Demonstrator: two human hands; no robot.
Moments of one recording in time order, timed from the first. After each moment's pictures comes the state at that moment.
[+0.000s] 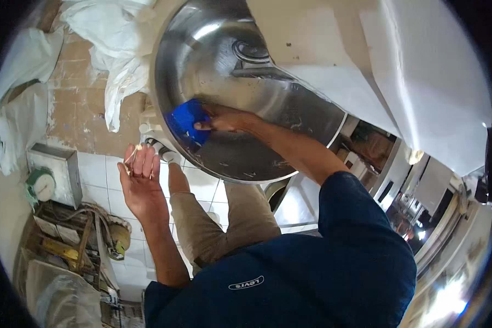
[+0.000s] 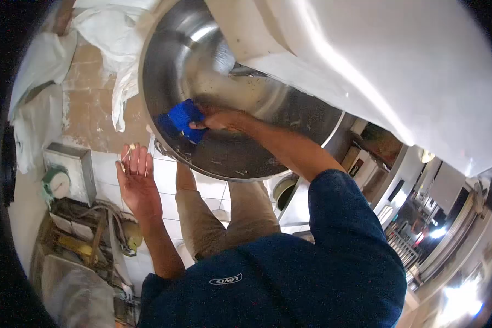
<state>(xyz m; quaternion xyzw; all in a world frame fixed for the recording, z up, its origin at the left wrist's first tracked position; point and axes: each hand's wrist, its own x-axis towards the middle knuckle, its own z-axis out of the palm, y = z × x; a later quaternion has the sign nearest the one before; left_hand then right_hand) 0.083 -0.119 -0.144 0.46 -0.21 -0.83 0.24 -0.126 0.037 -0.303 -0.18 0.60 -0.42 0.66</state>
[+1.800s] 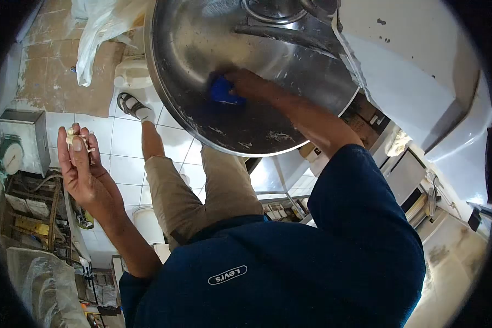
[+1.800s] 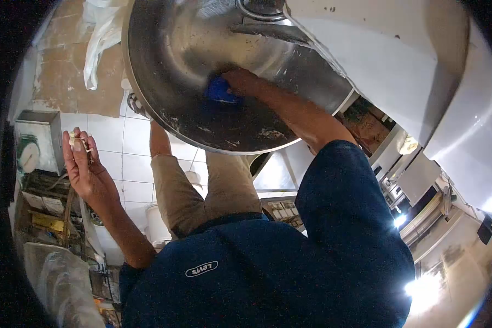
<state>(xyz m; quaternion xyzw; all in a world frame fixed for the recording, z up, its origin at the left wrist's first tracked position) 0.120 -0.151 -0.151 0.51 -0.40 -0.70 0.31 -0.162 0.141 -0.360 -0.49 0.69 0.03 0.54</state>
